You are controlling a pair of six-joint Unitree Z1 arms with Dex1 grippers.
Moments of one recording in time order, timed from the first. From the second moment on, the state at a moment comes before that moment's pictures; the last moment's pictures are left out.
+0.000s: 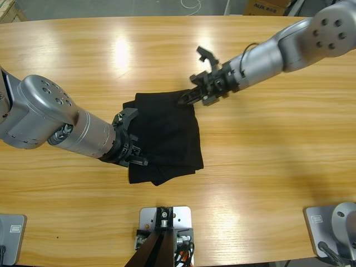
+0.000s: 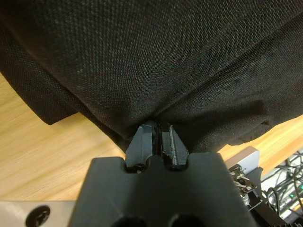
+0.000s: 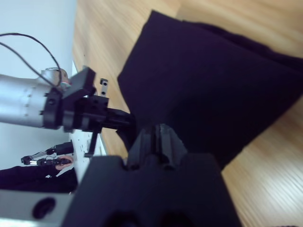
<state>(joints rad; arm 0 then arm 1) -0.98 1.88 -0.96 0.32 -0.18 -0.69 0.49 2.02 -1.00 0.01 0.92 0.26</state>
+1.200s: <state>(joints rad) -1.06 1.58 -0.81 0.31 -0.17 -0.78 0.54 2.05 -1.08 -0.02 0.77 0.31</state>
